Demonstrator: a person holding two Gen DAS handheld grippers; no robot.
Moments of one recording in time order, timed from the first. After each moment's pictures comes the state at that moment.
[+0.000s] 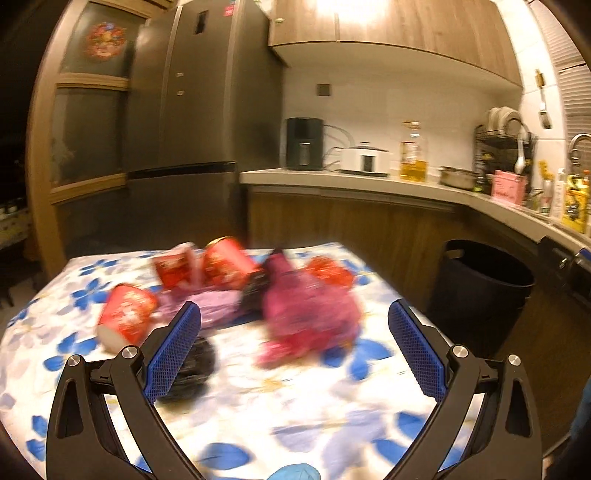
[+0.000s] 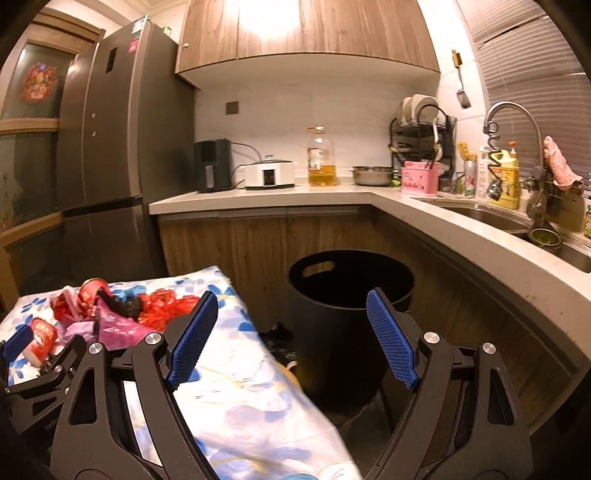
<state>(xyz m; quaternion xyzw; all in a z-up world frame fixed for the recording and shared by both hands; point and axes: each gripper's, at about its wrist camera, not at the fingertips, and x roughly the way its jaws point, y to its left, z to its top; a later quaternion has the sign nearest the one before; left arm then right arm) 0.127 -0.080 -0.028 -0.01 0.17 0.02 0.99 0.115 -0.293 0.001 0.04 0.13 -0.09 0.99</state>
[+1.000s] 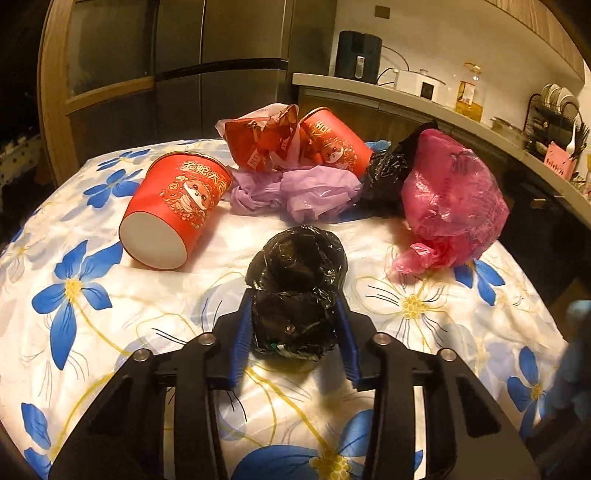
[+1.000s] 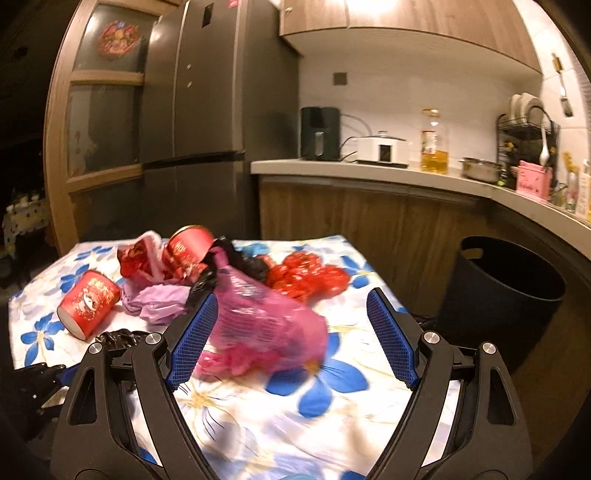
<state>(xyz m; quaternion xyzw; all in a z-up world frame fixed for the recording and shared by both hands) 0.164 0.020 -0.101 -0.07 0.33 0.05 0.94 0.202 -0.147 -0.053 -0.02 0.18 0.09 0.98</state>
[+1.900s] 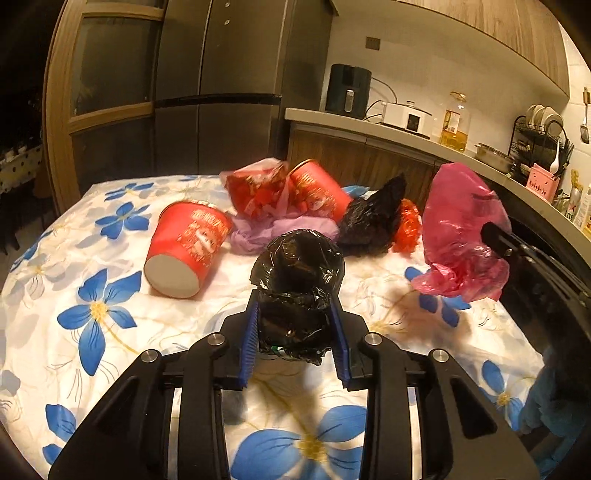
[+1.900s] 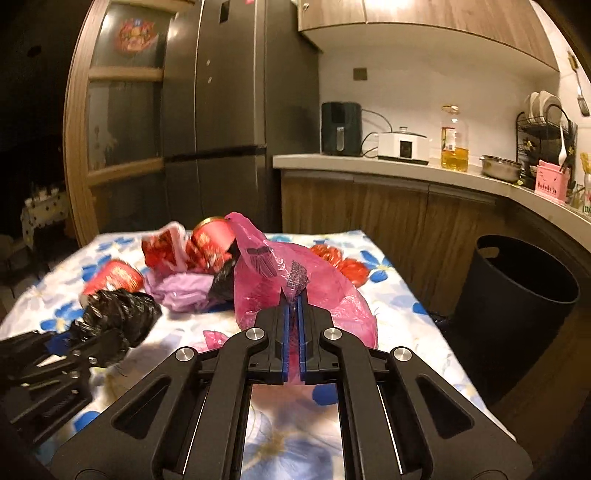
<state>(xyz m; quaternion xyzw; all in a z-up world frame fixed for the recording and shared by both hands) 0.139 0.016 -0.063 -0.07 0.28 0.03 0.96 0.176 -0.163 -0.043 -0.01 0.18 0.13 0.98</state>
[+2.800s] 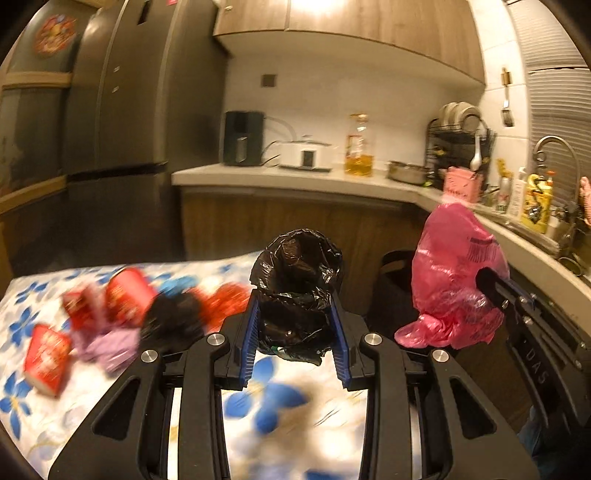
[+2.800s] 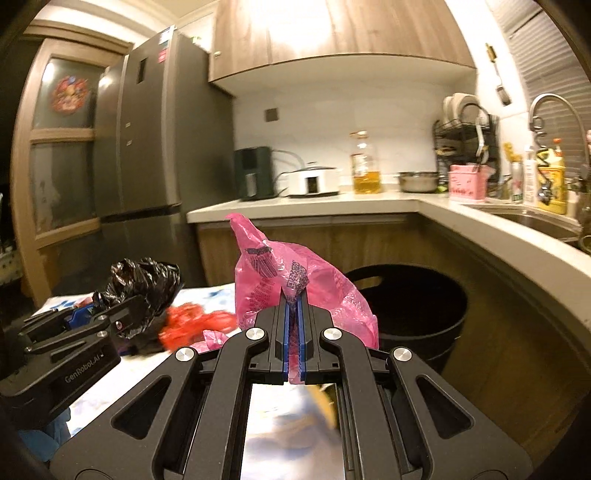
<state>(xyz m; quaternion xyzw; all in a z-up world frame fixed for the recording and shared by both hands) 0.189 -0.164 0.012 -0.01 0.18 -0.11 0.98 0.159 -0.335 0.005 0.05 0.11 -0.01 0.99</state>
